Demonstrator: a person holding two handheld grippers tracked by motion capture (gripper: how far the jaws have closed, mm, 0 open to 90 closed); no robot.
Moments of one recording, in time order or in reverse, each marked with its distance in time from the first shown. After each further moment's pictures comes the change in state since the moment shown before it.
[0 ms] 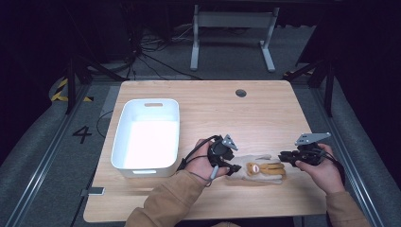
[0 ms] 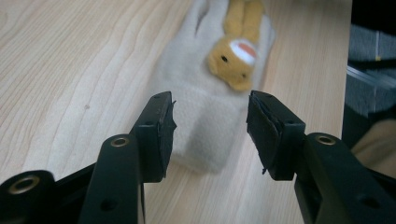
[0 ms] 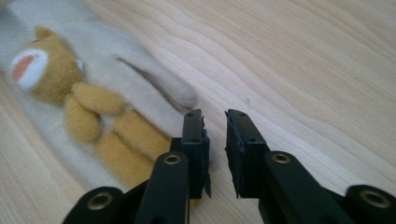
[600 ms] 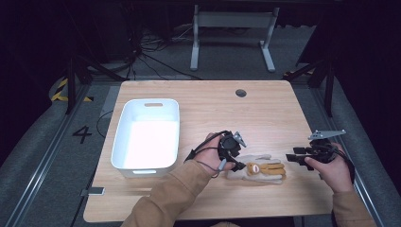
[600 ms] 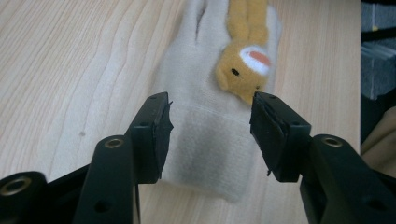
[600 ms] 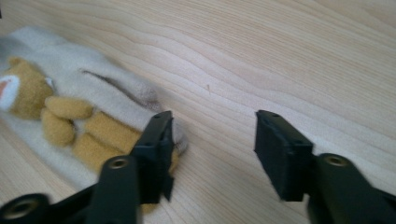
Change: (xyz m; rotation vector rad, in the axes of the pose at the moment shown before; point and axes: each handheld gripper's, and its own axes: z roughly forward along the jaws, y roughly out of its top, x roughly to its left) left arm 0.013 0.025 0.022 0.126 -0.030 0.109; right arm -0.024 -0.013 -0.015 -0.016 0.013 0.194
